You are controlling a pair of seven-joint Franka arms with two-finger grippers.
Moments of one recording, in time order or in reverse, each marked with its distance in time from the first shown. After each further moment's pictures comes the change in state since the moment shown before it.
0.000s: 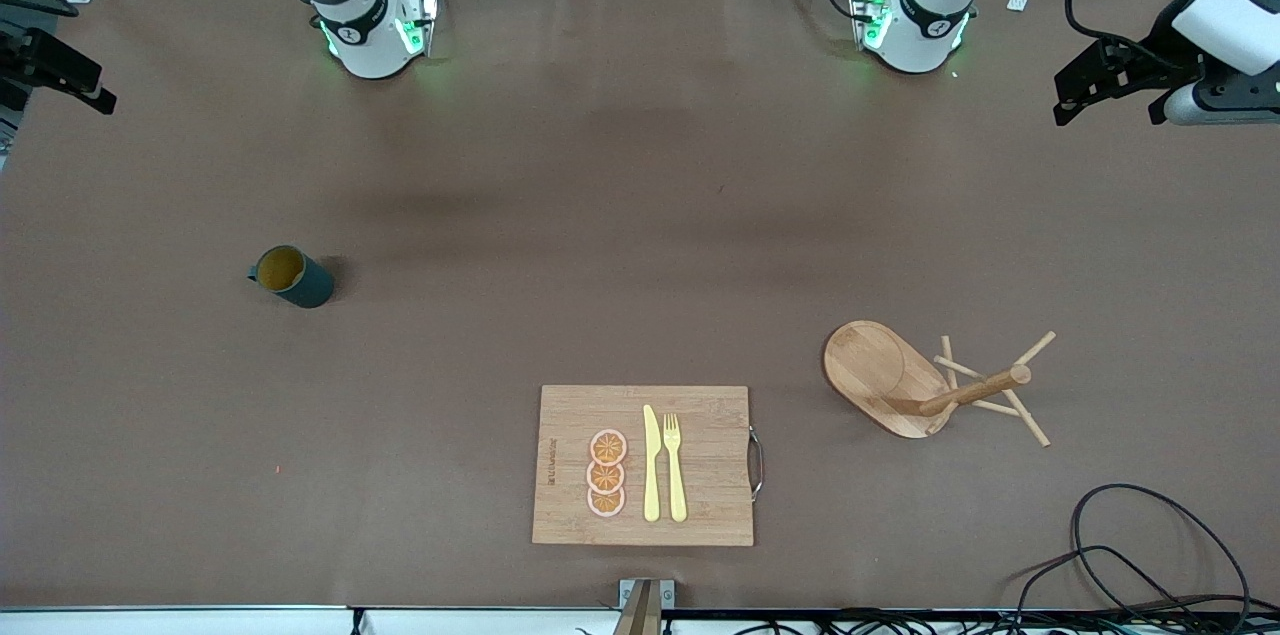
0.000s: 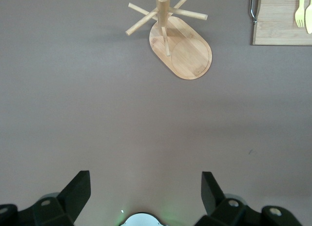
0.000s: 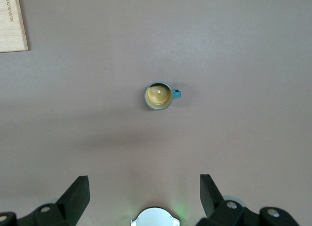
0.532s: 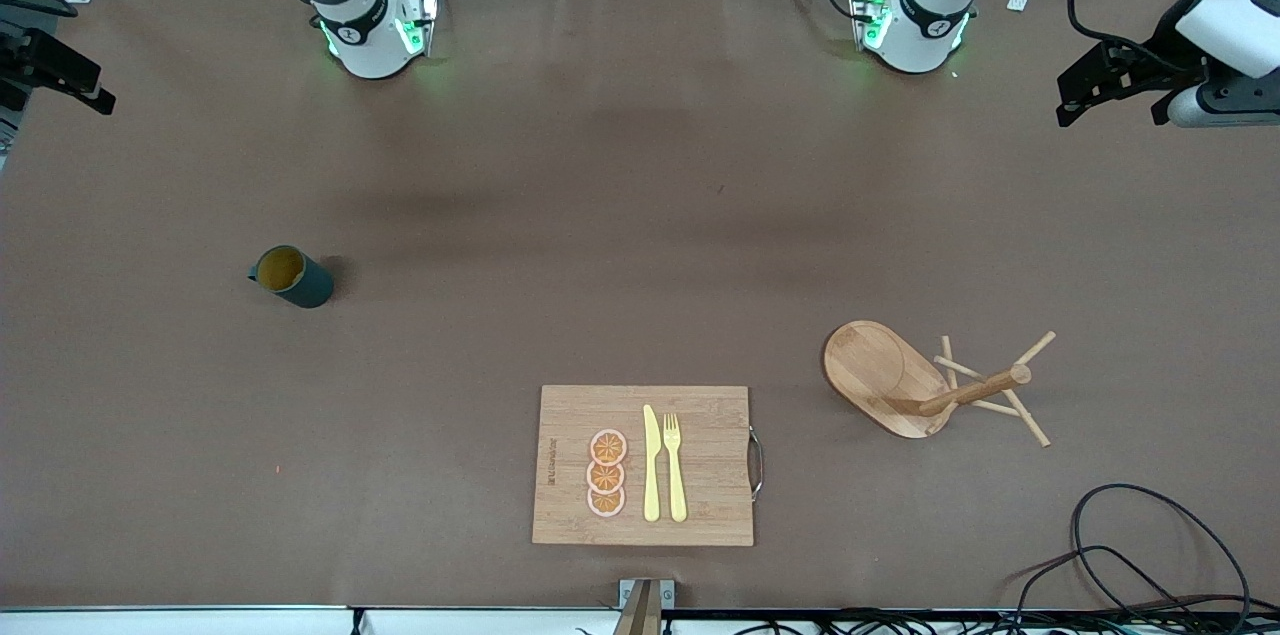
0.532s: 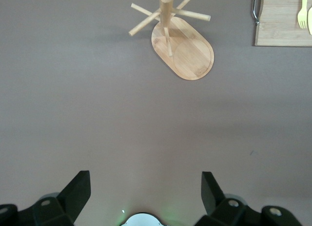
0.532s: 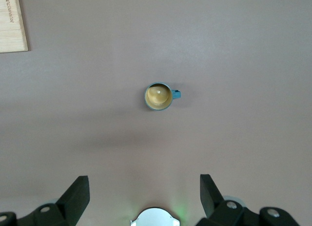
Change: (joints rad) left arm 0.002 0.005 0.002 0.010 0.013 -0.001 0.000; right arm 0.000 0.000 -0.001 0.000 0.000 0.001 0.000
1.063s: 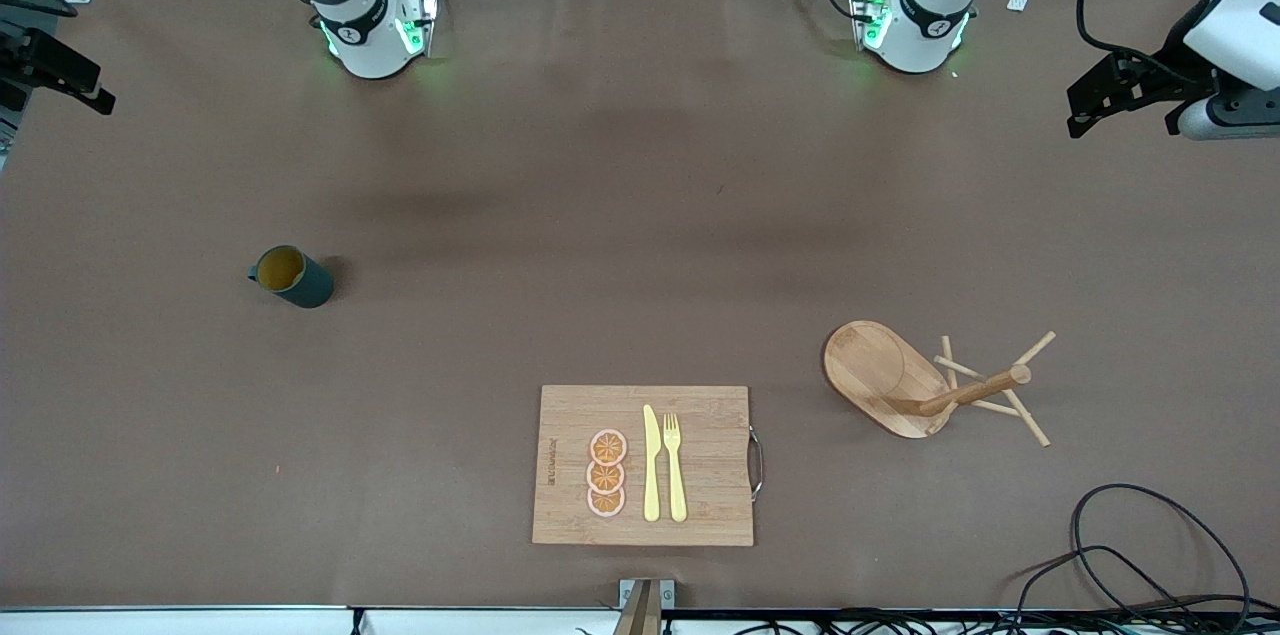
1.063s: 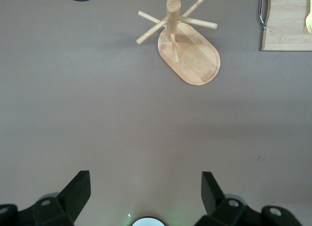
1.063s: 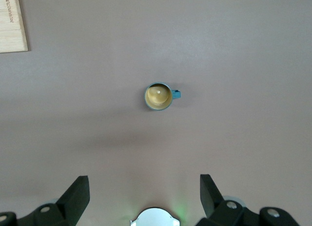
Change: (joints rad) left arm 0.000 0.033 -0.001 0.032 0.018 0.000 0.004; right arm 0.000 0.000 0.000 0.000 0.000 0.000 0.000
